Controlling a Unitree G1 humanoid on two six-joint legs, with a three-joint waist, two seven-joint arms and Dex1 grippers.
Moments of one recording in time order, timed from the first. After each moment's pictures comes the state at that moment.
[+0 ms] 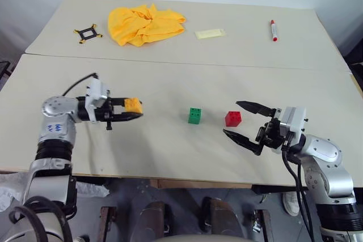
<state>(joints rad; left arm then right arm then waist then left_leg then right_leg) -0.78 0.59 0.03 0.87 -0.29 -0.24 -1.50 -0.10 -0.58 -0.13 -0.22 0.54 0.01 1.02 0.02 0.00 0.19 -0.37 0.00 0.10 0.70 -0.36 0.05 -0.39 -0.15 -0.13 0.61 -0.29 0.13</state>
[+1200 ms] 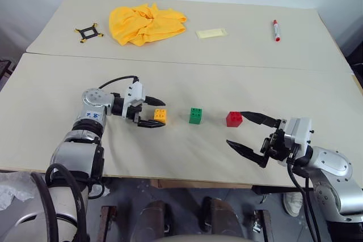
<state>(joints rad) -1.04 0.45 0.00 1.30 -0.02 -0.46 -1.46 0.02 -0.59 -0.16 -0.35 0.54 0.07 0.99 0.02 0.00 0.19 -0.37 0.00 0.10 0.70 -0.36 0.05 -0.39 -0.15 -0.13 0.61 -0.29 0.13</state>
